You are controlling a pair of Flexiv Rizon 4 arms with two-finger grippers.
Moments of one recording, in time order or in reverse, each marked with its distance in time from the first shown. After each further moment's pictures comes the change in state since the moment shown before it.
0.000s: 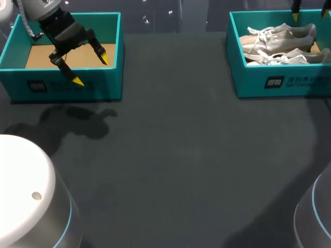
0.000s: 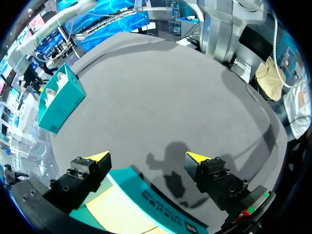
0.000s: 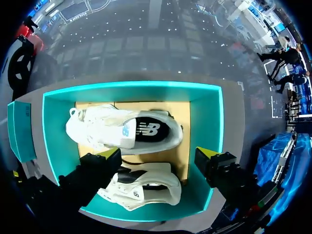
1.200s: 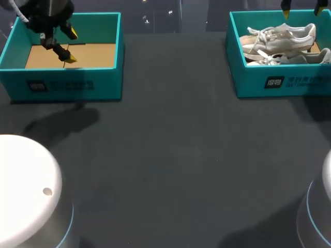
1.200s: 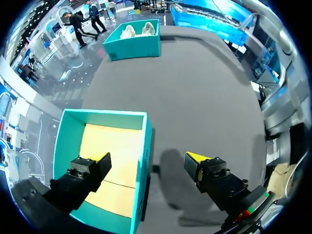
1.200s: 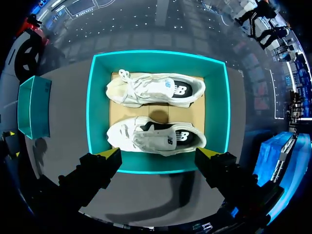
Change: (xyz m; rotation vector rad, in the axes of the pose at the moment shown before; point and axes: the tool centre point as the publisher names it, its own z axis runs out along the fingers) left arm -0.004 0.055 -0.066 -0.154 -0.285 -0.840; right arm 0.075 -0.097 -0.087 0.028 0.034 -0.028
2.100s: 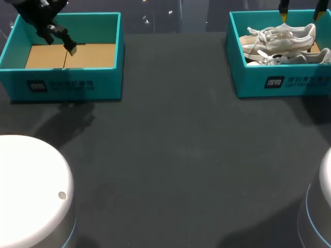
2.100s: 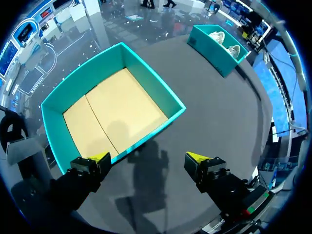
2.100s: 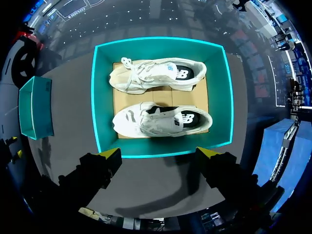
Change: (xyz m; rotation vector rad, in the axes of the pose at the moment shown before) left arm -0.003 0.024 -0.015 -0.176 -0.119 -0.838; right arm 0.019 -0.036 -0.009 0.079 0.013 0.076
